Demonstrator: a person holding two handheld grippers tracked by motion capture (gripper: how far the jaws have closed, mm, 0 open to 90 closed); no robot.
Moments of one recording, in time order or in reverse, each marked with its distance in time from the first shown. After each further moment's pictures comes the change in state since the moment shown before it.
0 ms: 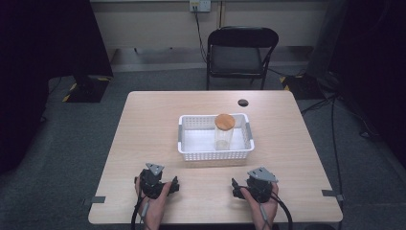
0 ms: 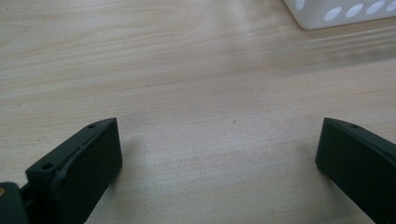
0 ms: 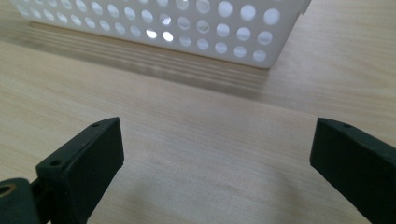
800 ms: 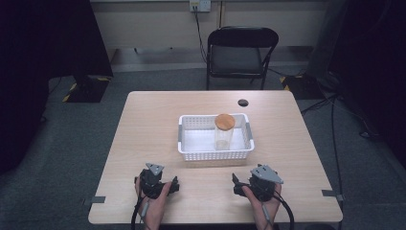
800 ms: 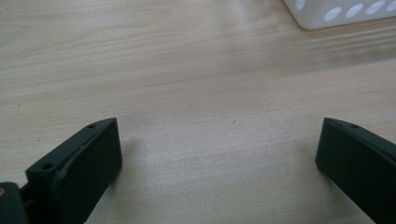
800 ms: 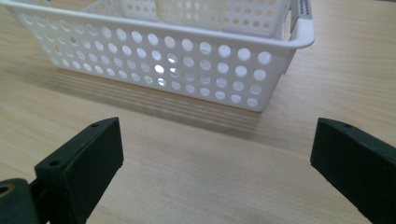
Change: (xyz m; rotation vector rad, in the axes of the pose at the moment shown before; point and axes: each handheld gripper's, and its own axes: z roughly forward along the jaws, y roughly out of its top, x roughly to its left) left arm 0.000 0.000 0.000 0.000 0.000 0.000; right arm 0.002 0.012 -0.018 -0.134 0.004 0.000
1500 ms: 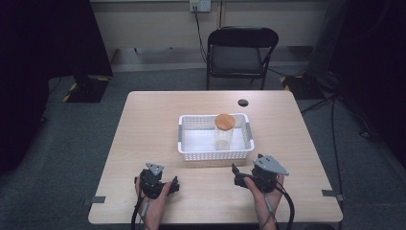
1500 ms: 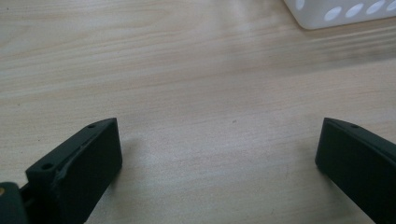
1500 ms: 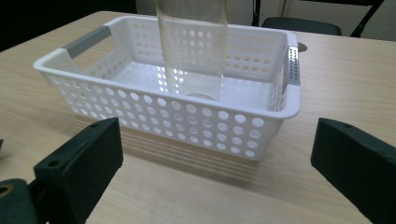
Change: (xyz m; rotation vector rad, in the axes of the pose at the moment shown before) left arm 0.000 0.000 0.000 0.000 0.000 0.000; right arm -0.003 0.034 -0.009 -0.087 0.024 0.014
